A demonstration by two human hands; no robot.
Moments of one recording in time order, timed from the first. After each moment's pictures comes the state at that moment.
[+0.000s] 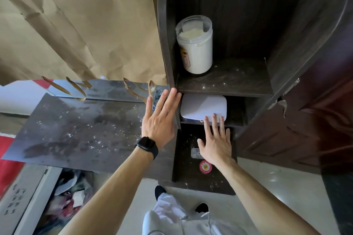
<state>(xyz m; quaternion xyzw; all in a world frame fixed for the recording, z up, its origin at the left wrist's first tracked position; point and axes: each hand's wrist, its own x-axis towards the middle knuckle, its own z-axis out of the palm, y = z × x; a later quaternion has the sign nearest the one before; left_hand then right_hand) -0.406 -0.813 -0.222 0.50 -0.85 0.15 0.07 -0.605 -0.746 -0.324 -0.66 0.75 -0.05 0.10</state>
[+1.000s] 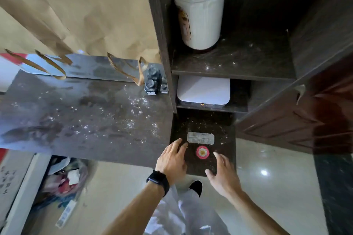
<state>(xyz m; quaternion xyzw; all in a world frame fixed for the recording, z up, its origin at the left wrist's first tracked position) -0.427 -0.714 -0.343 0.54 -0.80 -0.27 -0.09 -0.618 -0.637 -0.396 -0.52 0.78 -0.01 0.34</state>
